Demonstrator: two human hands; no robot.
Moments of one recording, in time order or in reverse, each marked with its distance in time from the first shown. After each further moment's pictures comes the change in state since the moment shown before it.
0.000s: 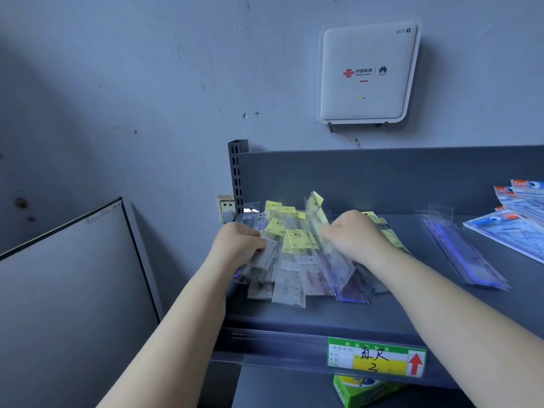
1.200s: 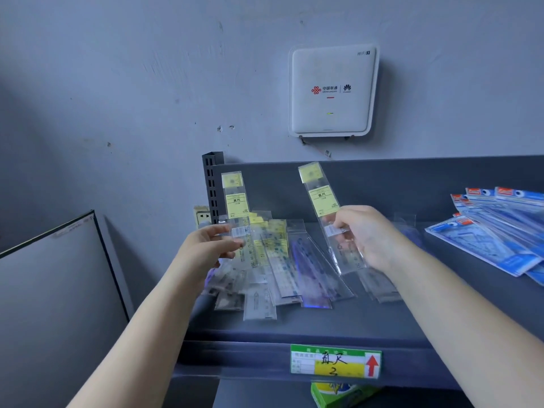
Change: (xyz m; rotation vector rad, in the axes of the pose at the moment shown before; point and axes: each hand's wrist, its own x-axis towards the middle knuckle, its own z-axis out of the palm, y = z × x) left_hand -0.012 0.010 -0.008 -0.369 -0.057 0.012; right_hand -0.008 0.028 -0.049 0.761 -0.051 0.173
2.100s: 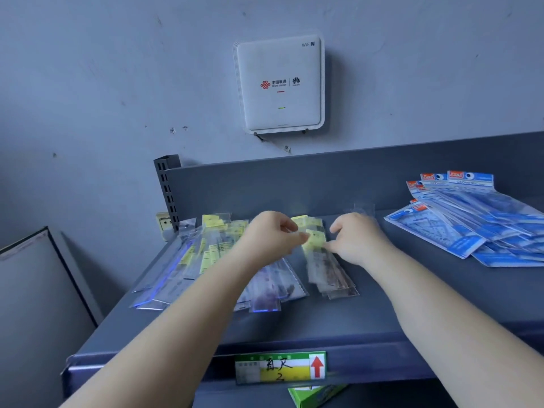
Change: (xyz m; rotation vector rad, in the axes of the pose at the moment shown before) left_hand -0.009 0.040 0.146 0.625 -0.308 0.235; right_hand 0.018 0.042 -0.061 -0.950 0.233 -0.082
